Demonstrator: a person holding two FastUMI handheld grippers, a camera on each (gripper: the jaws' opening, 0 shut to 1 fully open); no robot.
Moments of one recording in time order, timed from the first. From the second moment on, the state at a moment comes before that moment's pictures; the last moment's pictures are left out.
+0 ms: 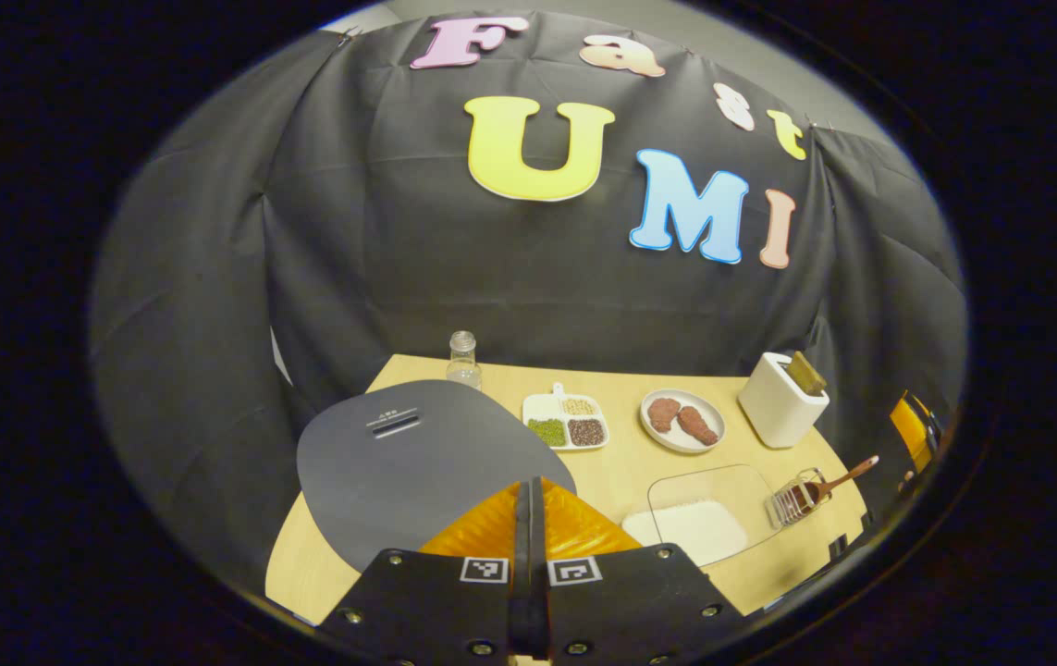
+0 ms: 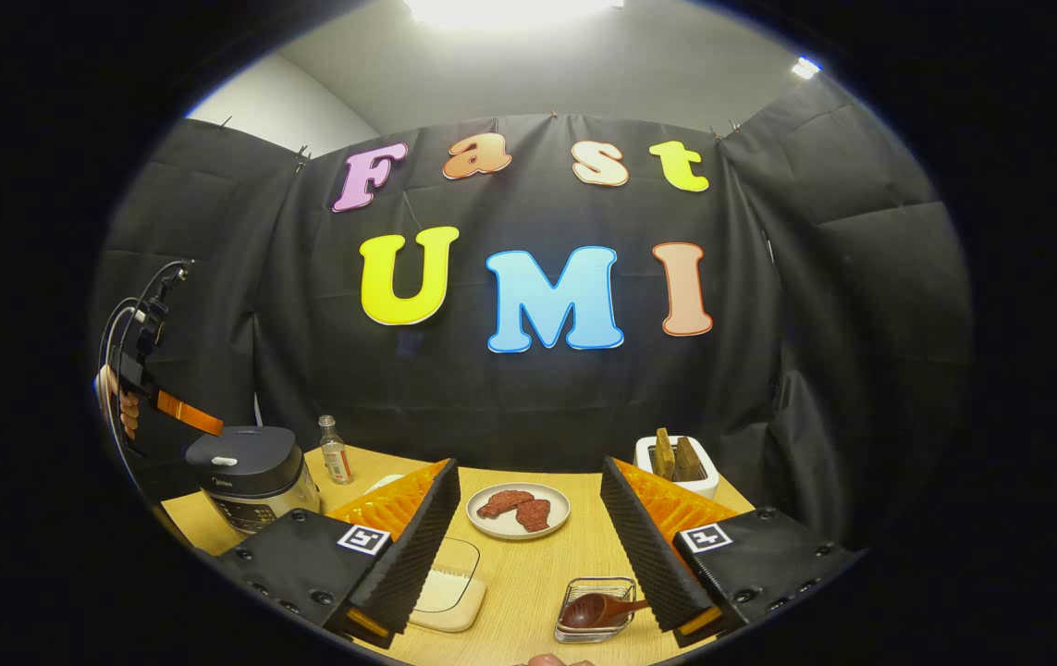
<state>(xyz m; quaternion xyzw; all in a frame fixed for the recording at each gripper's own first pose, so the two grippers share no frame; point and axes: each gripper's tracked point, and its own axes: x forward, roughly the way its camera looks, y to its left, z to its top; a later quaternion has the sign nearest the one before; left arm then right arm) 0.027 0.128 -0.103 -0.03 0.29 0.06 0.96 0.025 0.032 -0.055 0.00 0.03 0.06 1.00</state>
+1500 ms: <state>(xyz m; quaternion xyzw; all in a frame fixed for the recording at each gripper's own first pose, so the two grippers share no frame) 0.015 0.144 -0.168 0.02 0.33 0.06 0.94 0.035 -0.001 -0.076 0.00 0.02 0.02 1.00</state>
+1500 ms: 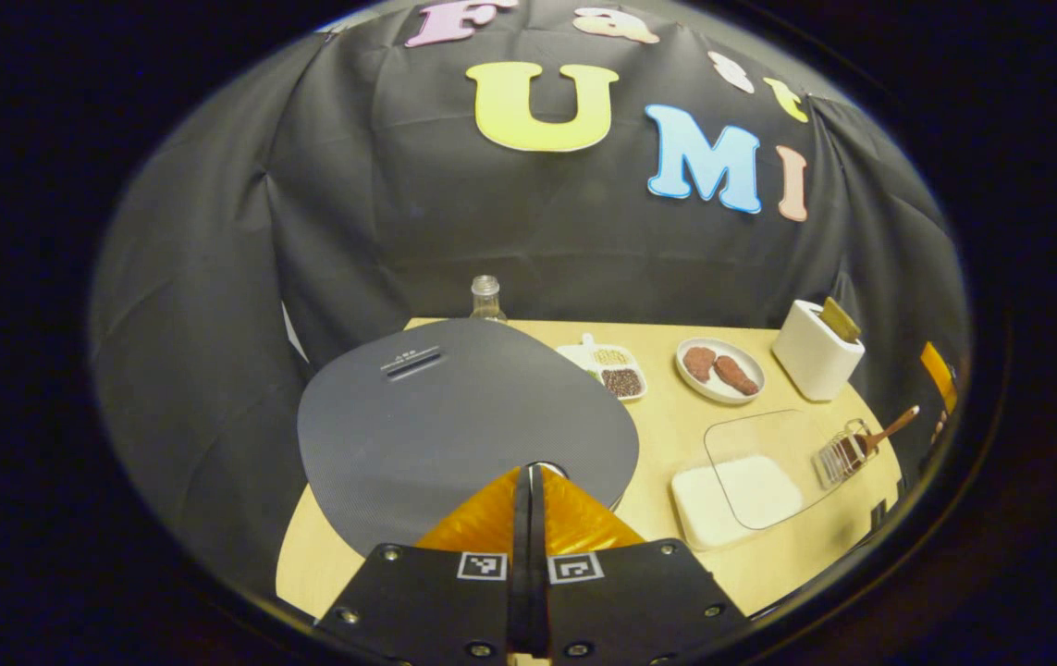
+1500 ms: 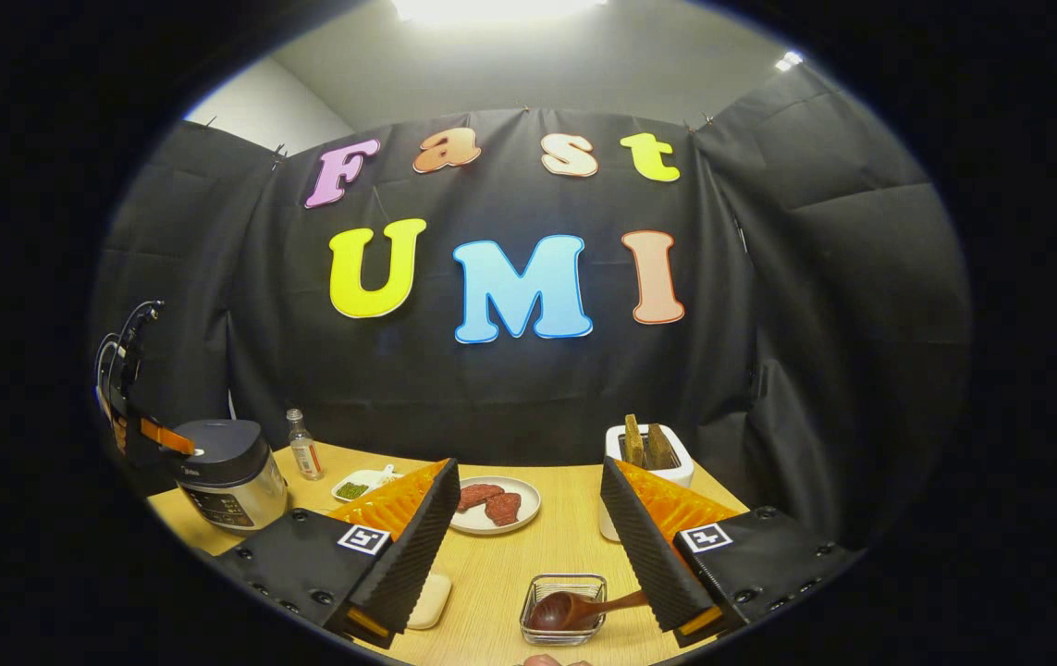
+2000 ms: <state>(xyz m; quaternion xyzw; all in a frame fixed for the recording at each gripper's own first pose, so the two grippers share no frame) 0.020 0.160 -0.051 0.09 0.12 0.15 0.98 0.031 -0.013 -0.071 0.00 0.02 0.01 1.00</state>
